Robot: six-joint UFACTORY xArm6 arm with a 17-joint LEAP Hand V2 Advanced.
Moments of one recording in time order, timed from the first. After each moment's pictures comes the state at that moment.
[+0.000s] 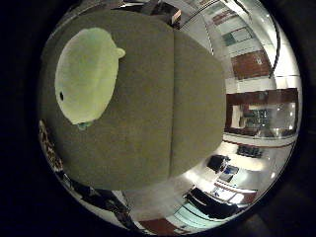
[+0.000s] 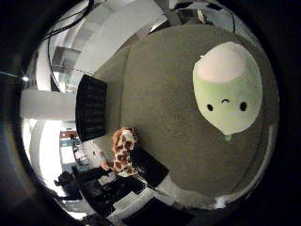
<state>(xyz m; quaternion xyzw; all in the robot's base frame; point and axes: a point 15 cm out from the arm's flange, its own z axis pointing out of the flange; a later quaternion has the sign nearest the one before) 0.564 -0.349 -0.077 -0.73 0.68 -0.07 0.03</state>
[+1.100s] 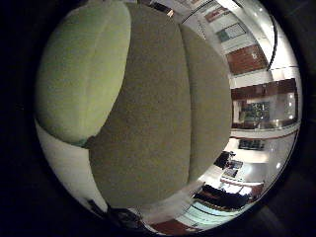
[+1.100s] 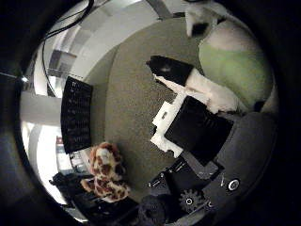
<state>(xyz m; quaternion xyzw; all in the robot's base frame) 0.568 -0.342 -0.122 -0.70 0.70 -0.10 0.03</state>
